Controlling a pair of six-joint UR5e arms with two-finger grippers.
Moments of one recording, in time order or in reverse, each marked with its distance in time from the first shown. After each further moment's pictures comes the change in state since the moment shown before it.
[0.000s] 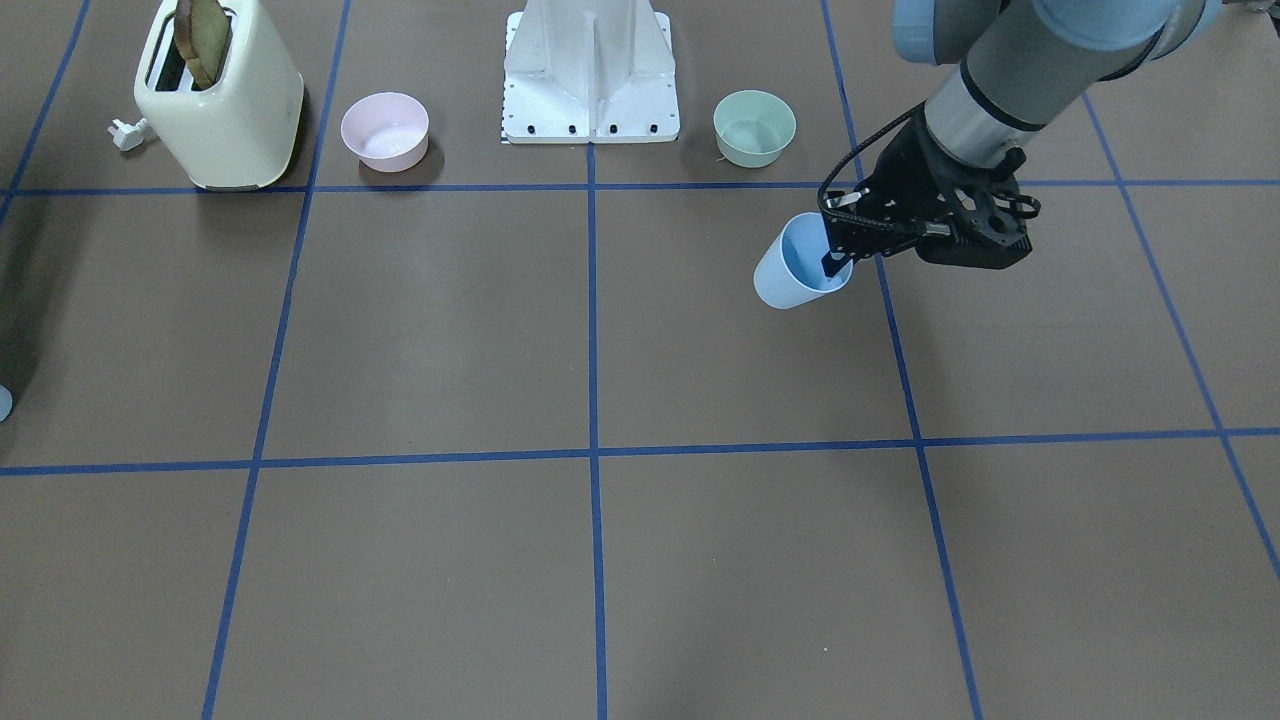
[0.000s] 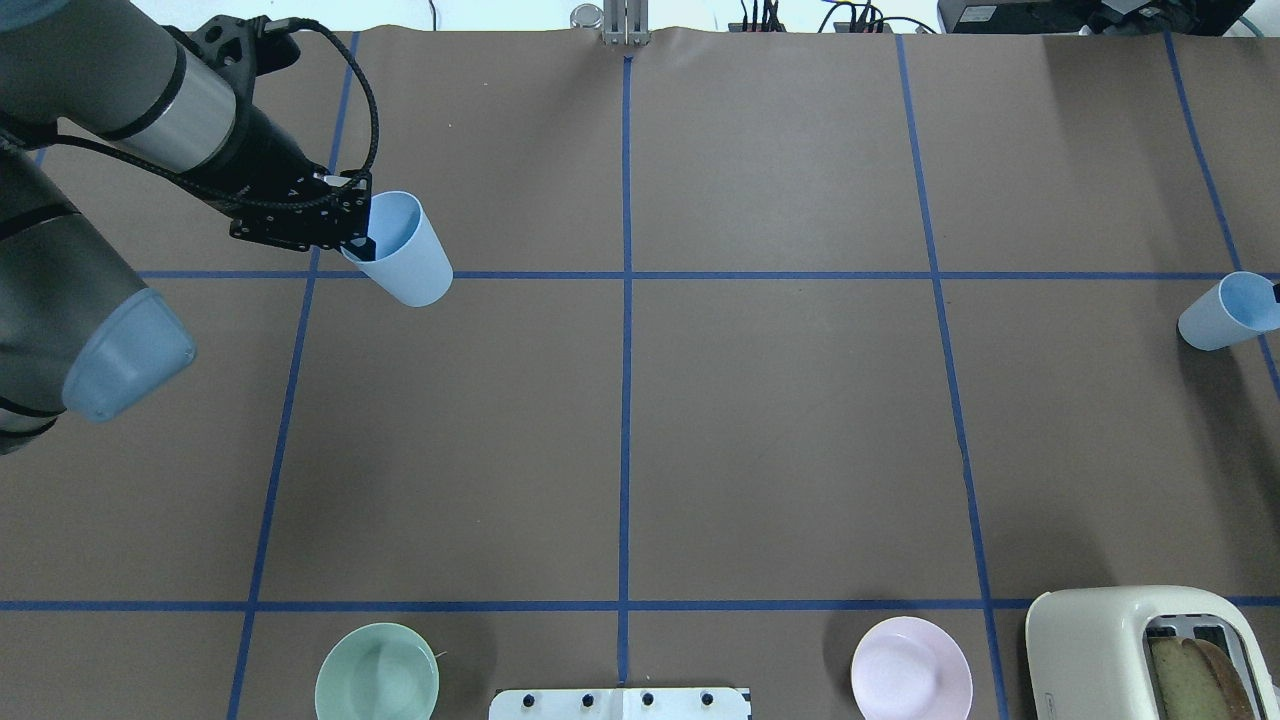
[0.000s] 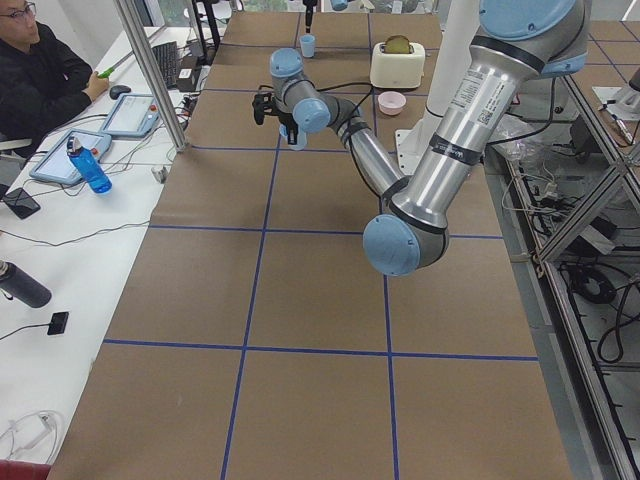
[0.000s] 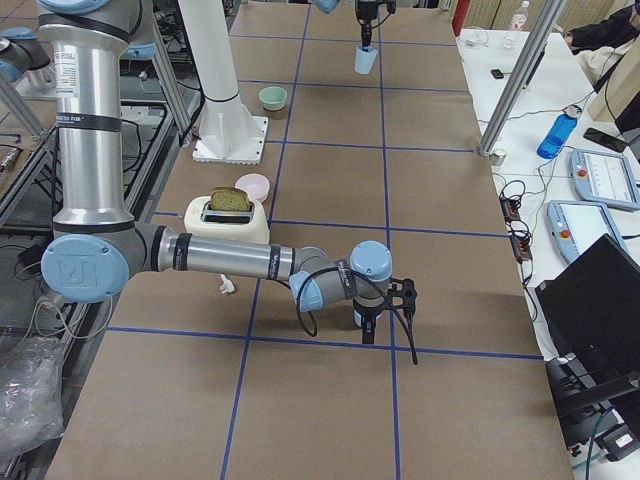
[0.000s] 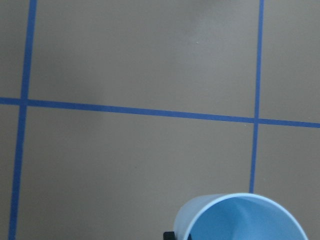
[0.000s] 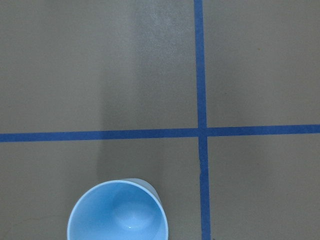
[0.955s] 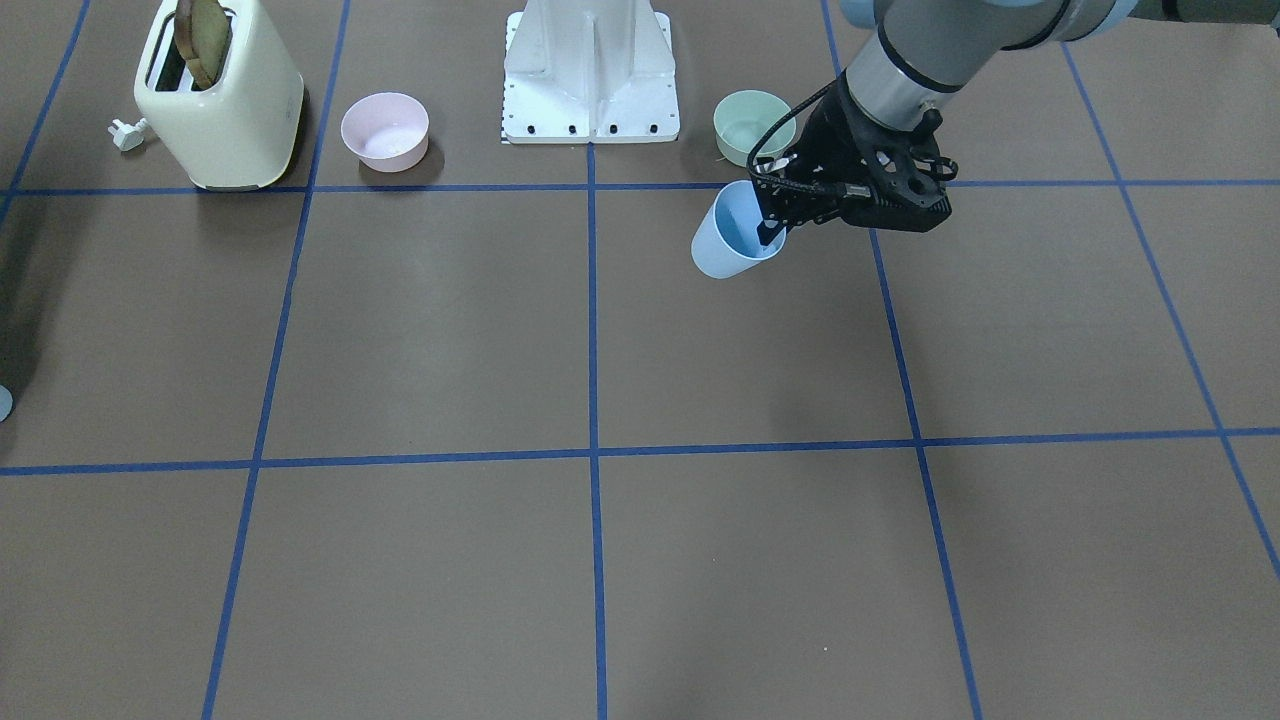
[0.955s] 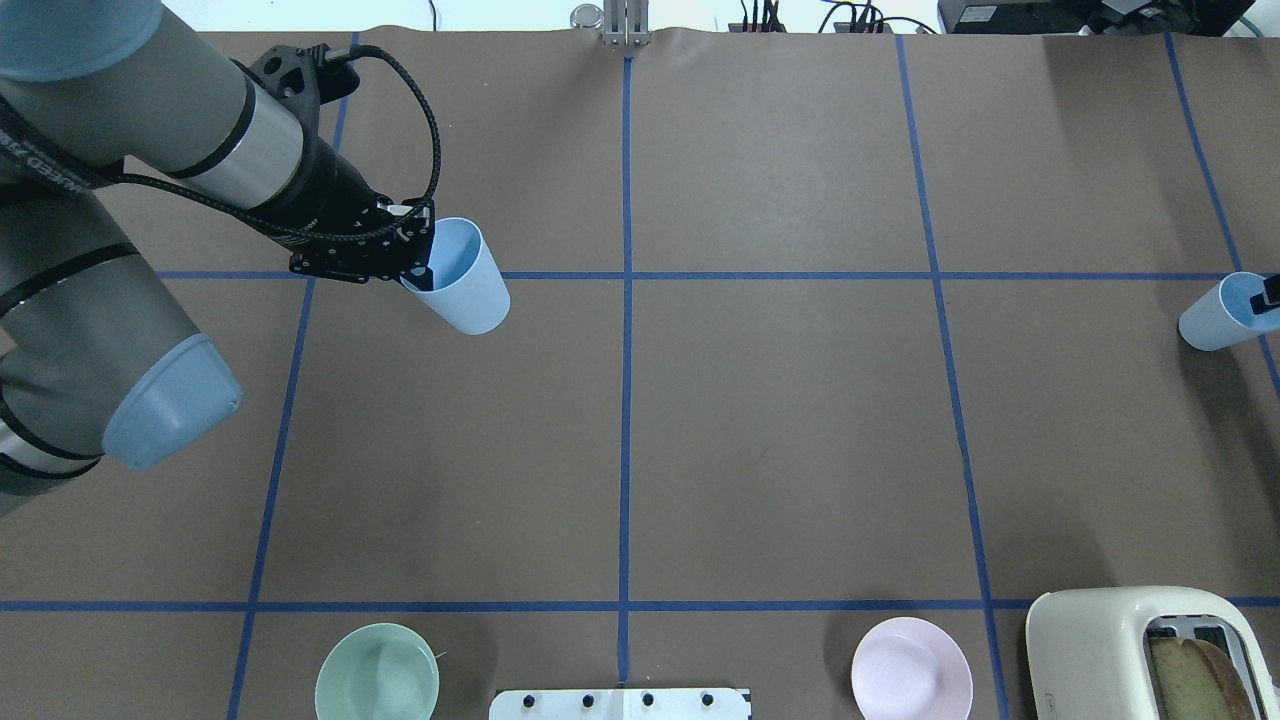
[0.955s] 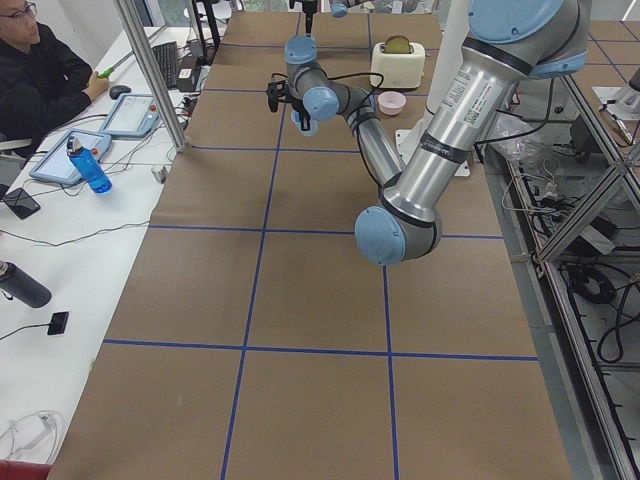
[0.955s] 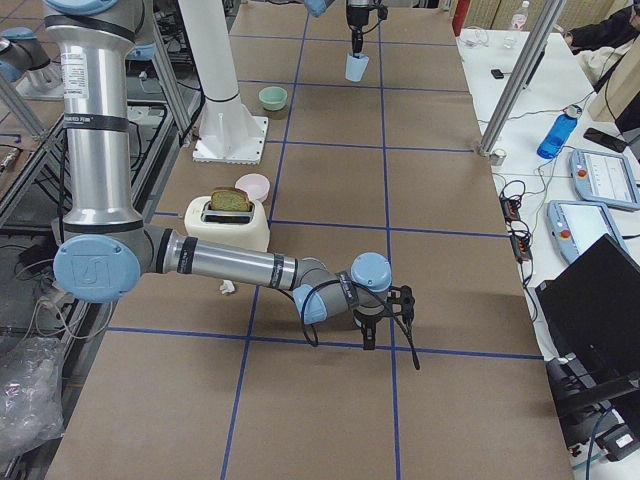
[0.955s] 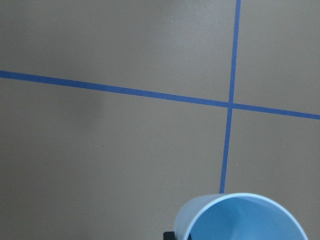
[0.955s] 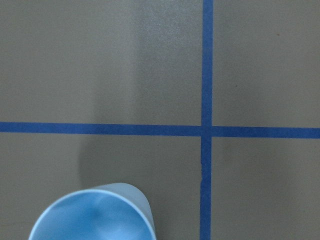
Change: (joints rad) left arm 0.074 -0.047 -0.024 0.007 0.041 -0.106; right arm -0.039 0.024 -0.078 0.081 -0.010 0.011
